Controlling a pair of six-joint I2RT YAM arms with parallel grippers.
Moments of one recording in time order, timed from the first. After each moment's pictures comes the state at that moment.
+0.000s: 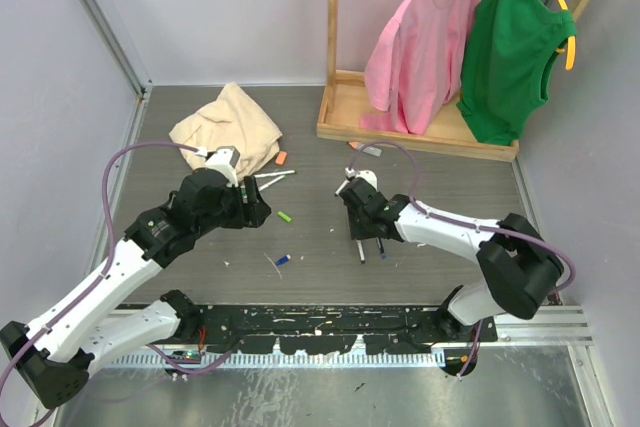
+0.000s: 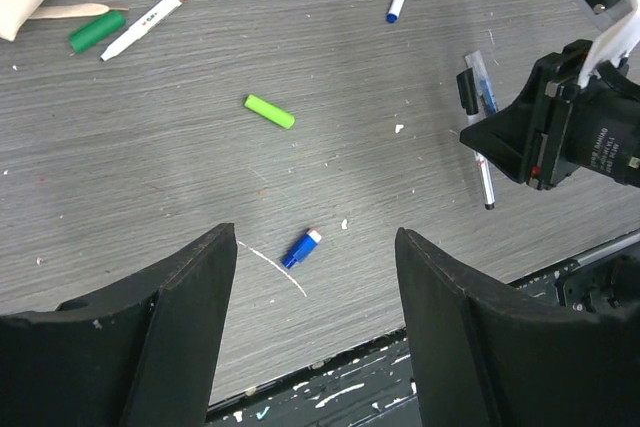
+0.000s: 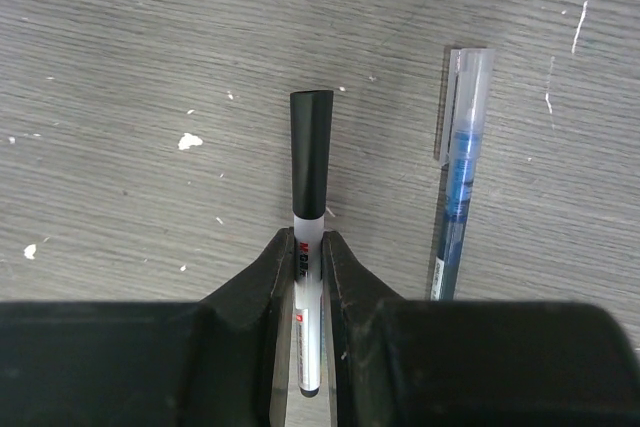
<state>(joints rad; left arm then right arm) -0.68 0.87 0.90 -0.66 -0.12 -0.56 0.78 1.43 0.80 -0.40 0.21 0.56</state>
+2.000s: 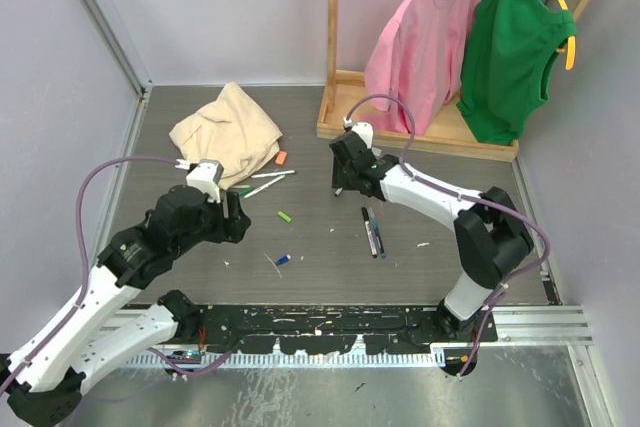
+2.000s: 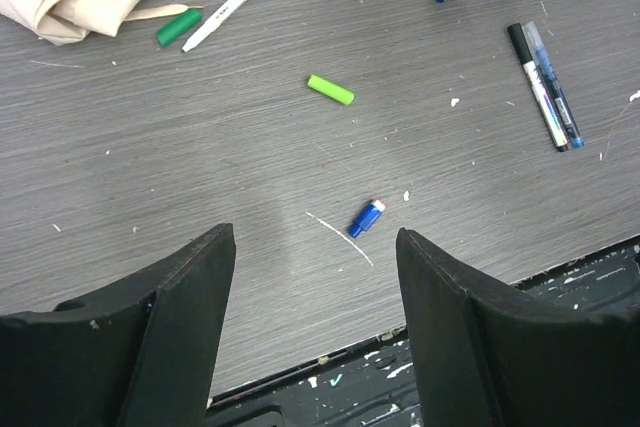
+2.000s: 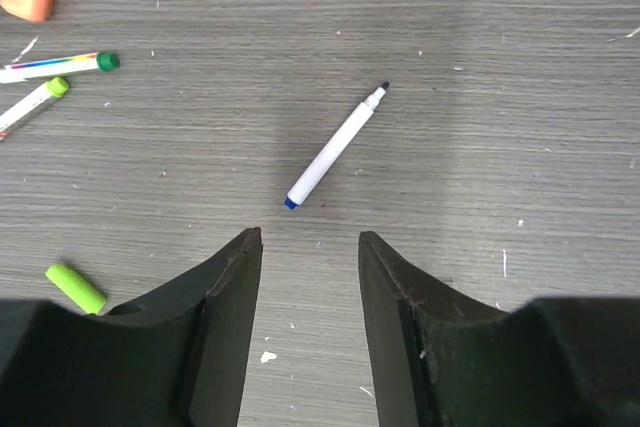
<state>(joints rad) -0.68 0.70 0.88 -0.79 -0.18 -0.44 0.68 1.64 1.15 -0.35 0.35 0.57</state>
